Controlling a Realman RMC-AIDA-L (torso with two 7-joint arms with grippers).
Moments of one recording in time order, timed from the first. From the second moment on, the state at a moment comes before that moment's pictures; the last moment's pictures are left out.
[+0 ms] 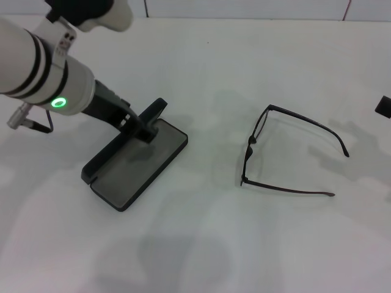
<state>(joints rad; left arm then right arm) -0.48 -2.09 1.50 1.60 2.65 1.48 -2.65 0.30 1.94 -0.89 -0.56 -1.34 -1.66 1.17</state>
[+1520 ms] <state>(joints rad) -0.56 -2.09 1.62 1.53 2.78 1.55 -2.70 0.29 1.95 -0.89 -0.56 -1.34 -1.64 1.13</state>
